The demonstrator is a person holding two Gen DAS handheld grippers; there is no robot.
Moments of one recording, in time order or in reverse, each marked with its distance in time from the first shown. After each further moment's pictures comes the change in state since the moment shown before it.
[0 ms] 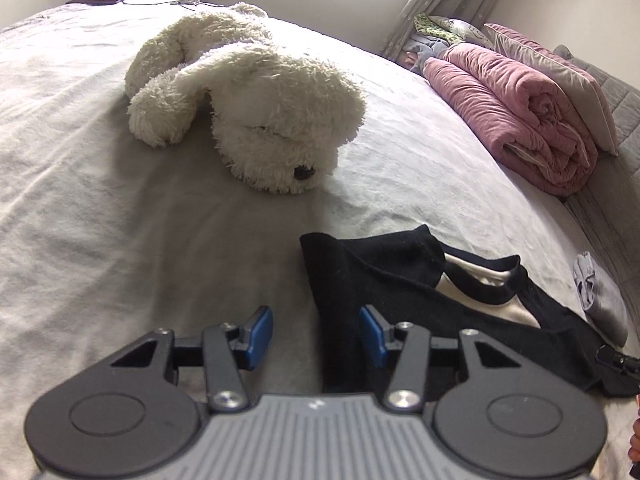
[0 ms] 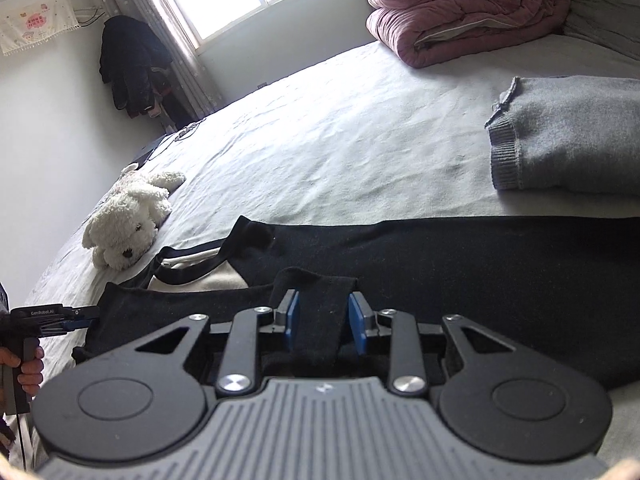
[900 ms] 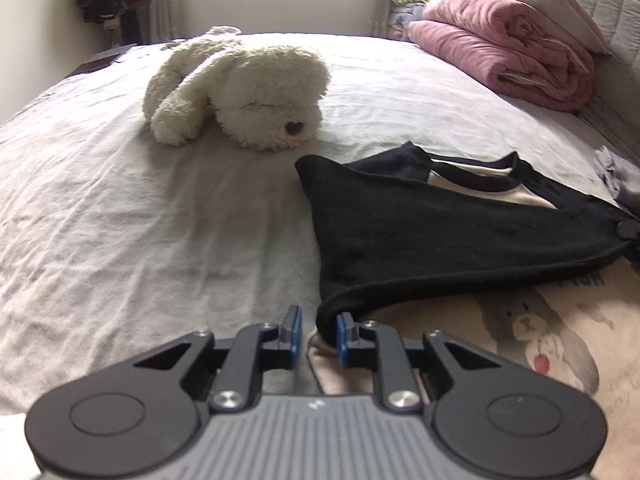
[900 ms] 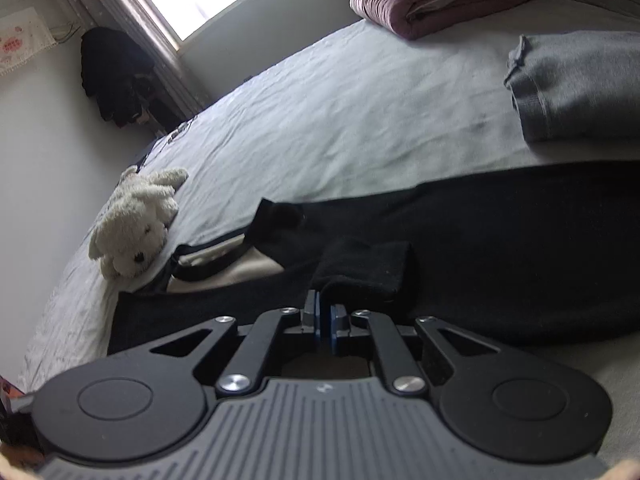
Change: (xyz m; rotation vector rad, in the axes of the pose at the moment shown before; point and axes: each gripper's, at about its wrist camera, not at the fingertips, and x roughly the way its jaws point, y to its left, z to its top) left arm -0.055 -0.030 -0.069 0.288 0.013 0.170; right arm 0.006 0.032 -0.017 0.090 0.049 0.003
